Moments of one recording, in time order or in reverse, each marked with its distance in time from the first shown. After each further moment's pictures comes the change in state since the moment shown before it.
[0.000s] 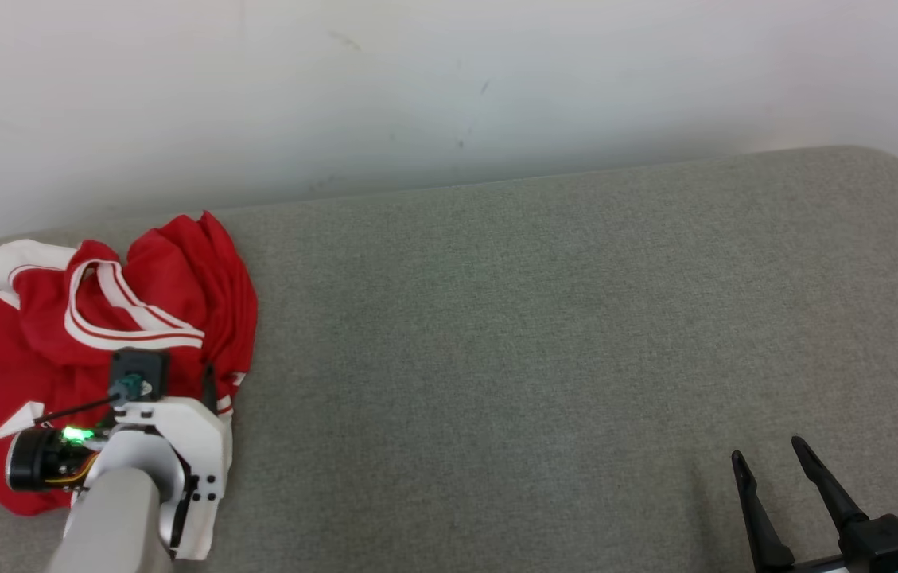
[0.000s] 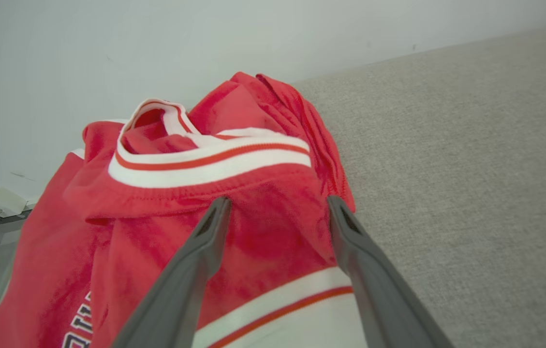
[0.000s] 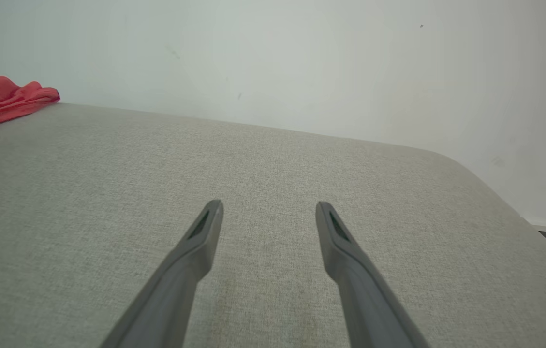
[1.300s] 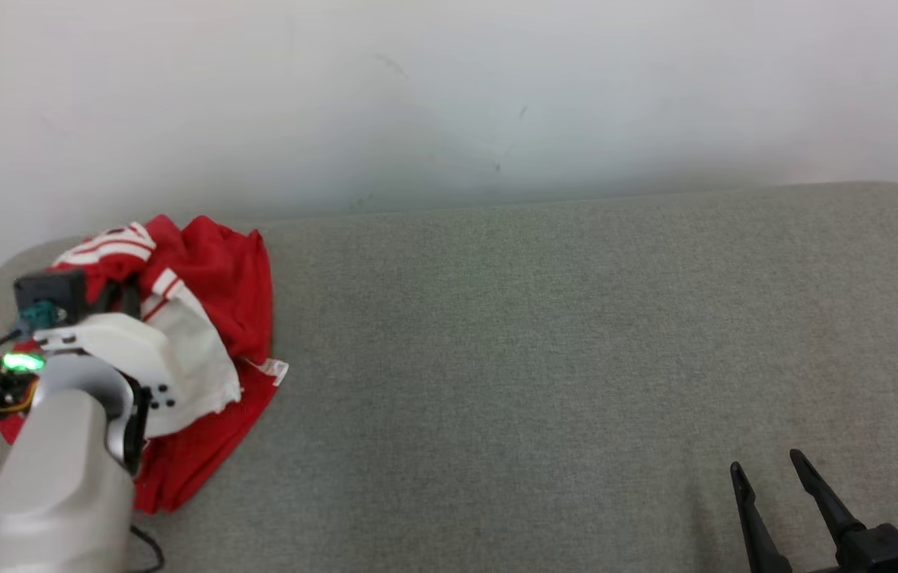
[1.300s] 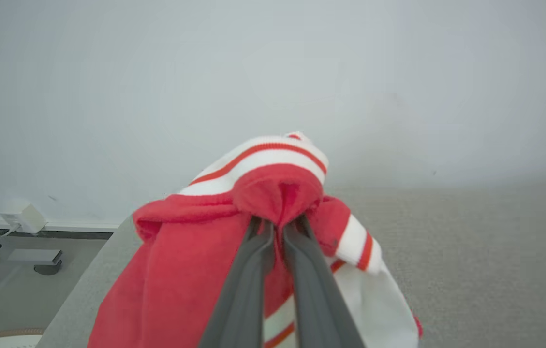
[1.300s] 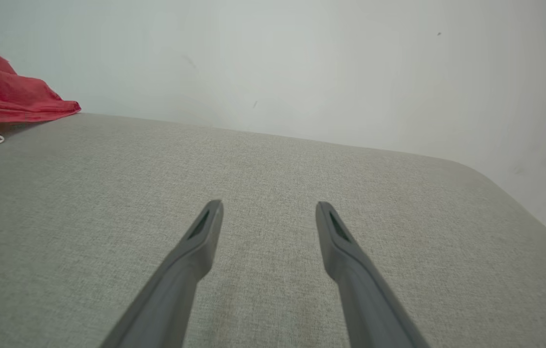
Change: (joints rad) left arm -0.184 0.043 0.048 0.146 -0.143 -0.034 -0.143; right arm 0.010 0.010 -0.008 0.017 0.007 0.000 0.000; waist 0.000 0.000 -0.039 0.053
